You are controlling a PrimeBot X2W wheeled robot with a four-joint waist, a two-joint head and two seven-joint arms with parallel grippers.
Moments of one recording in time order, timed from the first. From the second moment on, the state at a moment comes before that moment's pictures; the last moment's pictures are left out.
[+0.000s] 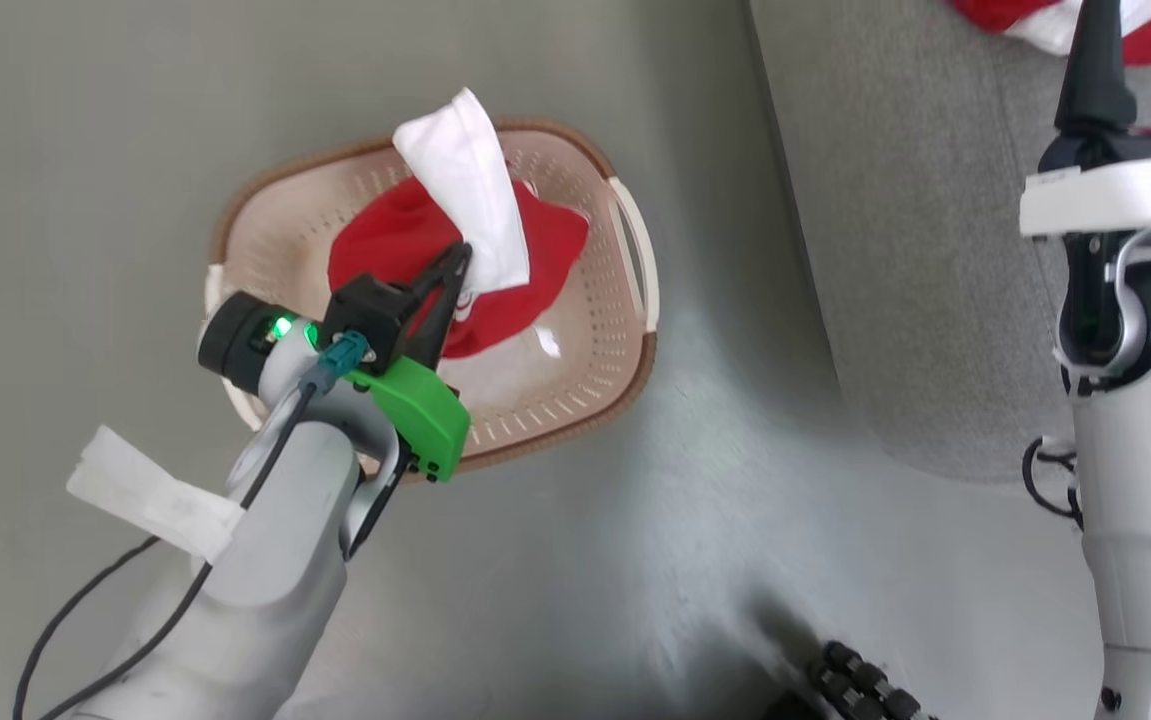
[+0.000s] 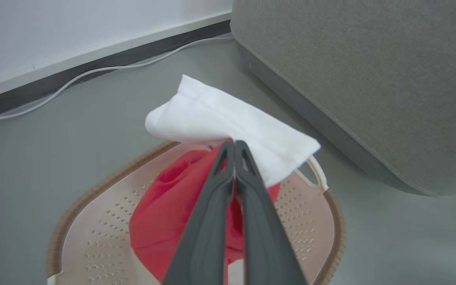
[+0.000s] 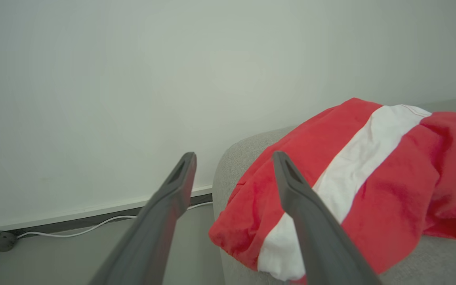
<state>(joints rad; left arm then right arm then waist) -0.65 0.10 -0.64 0.57 -0.31 -0.09 -0.23 -0.56 -0.09 -0.03 0.19 0.24 0.01 -0.25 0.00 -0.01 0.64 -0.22</state>
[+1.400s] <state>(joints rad) -0.38 0.09 -0.45 0.47 -0.46 0.03 -0.25 -0.25 -0.08 -0.02 0.30 0.21 0.04 -0.25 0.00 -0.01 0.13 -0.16</state>
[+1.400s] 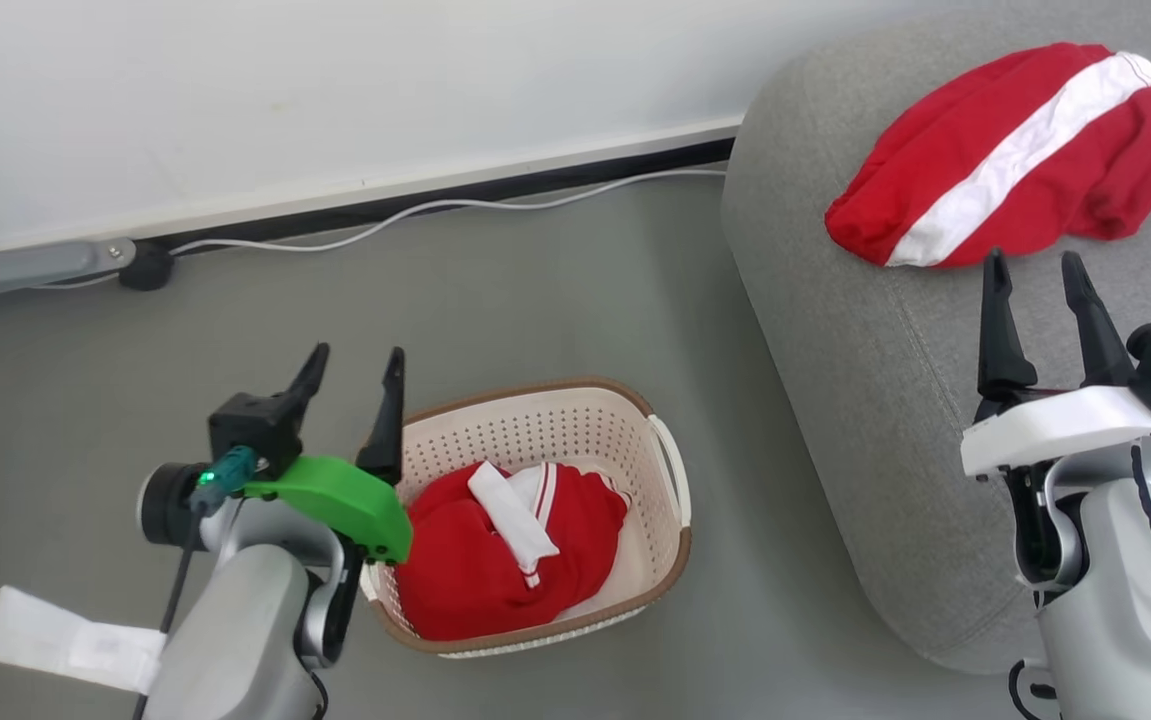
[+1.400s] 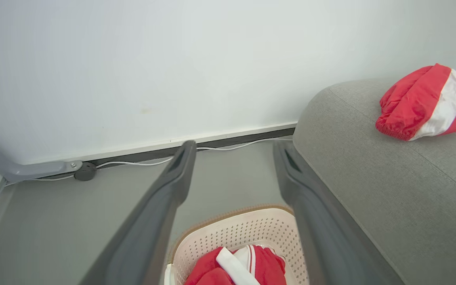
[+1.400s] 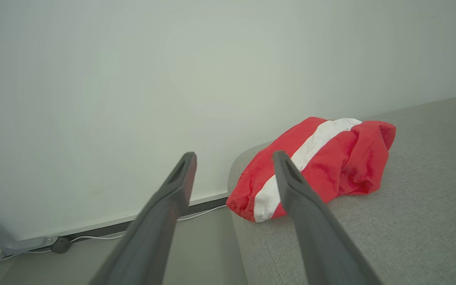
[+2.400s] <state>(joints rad) -0.06 0.17 -0.16 0.23 -0.47 0.10 -0.25 -0.13 -0.07 0.05 0.28 0.17 0.06 -0.25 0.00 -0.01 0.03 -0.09</state>
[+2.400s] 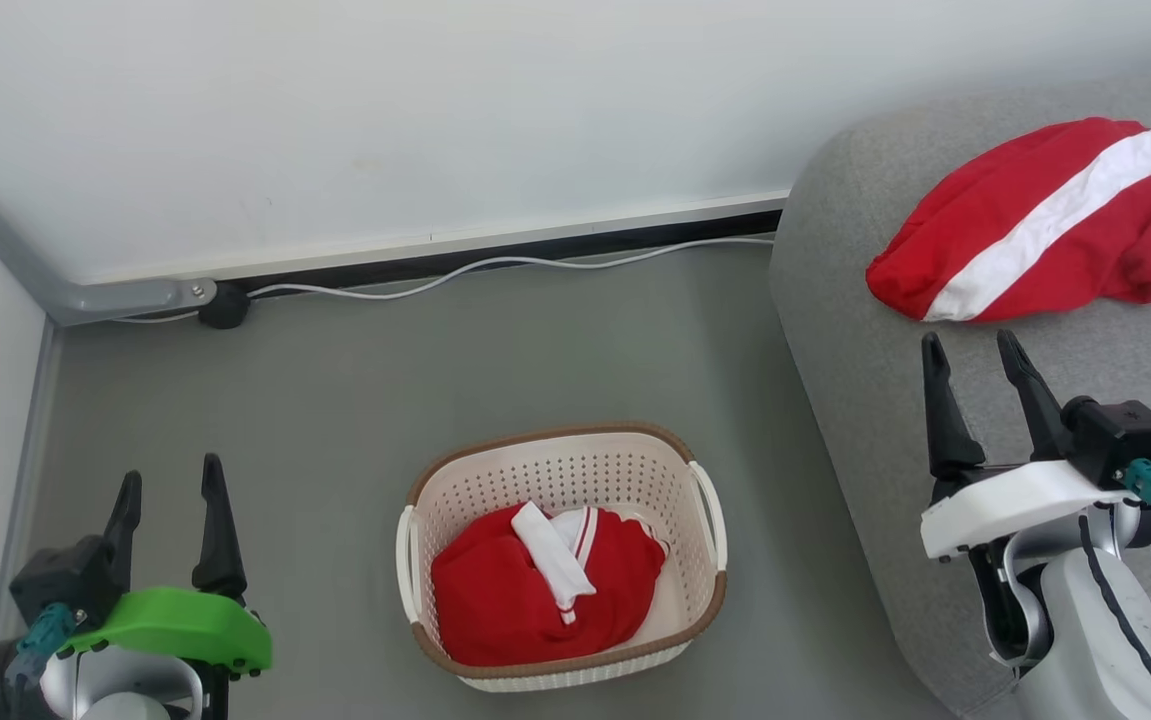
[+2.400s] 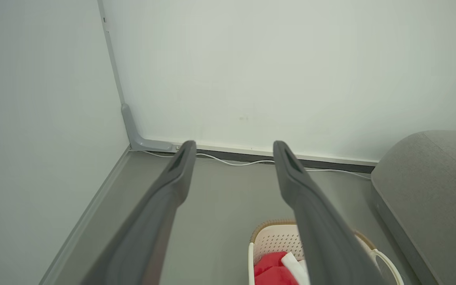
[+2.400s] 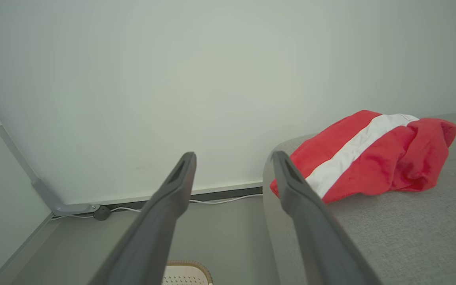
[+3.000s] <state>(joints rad) 0.04 0.16 -0.11 0.15 -0.46 0.10 -0.25 -0.10 -0.06 0.07 0.26 0.18 0.06 -0.25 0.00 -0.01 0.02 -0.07</state>
